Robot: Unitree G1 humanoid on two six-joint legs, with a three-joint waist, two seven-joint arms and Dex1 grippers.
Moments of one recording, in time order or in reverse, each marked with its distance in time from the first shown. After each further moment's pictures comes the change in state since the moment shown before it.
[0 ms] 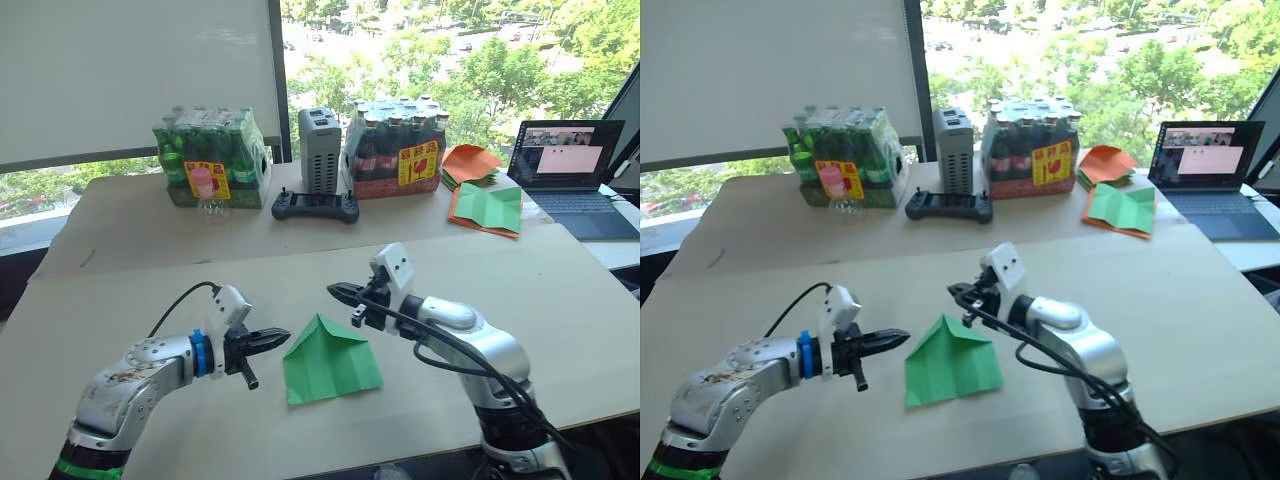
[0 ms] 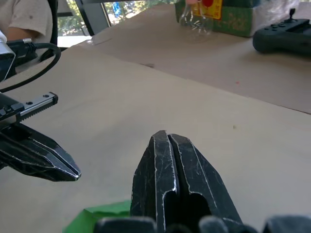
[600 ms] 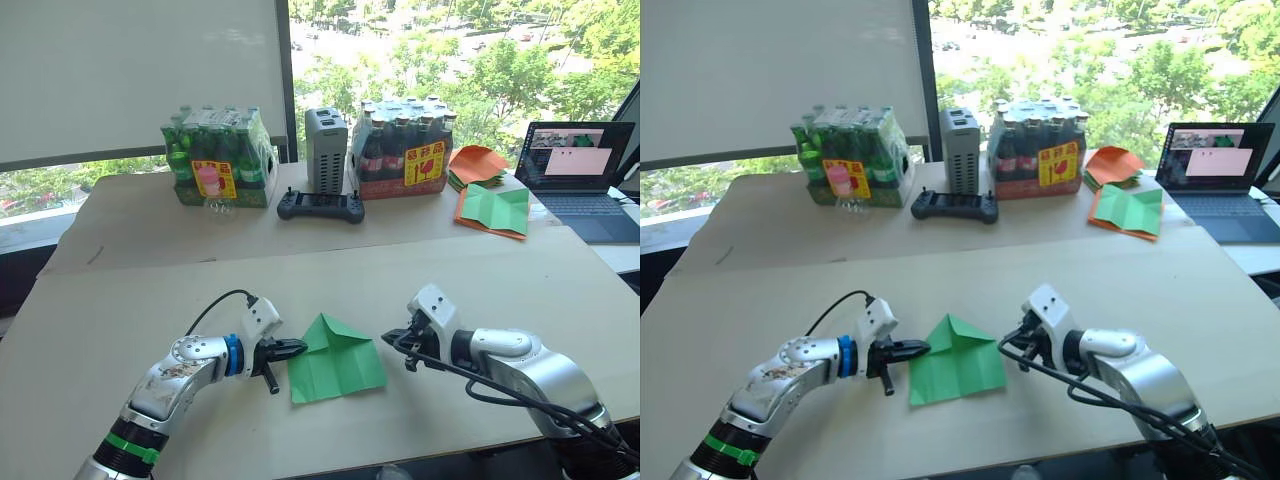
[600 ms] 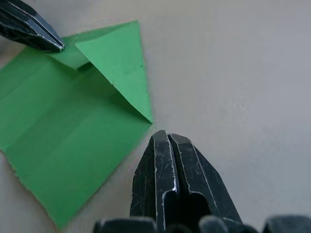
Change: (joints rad) left arm -0.092 -0.055 -0.212 0.224 0.204 -0.194 -0.042; right arm 0.170 -0.348 0.037 -0.050 0.012 0.072 0.078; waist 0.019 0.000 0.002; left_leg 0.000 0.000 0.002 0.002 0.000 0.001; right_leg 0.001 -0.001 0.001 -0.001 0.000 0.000
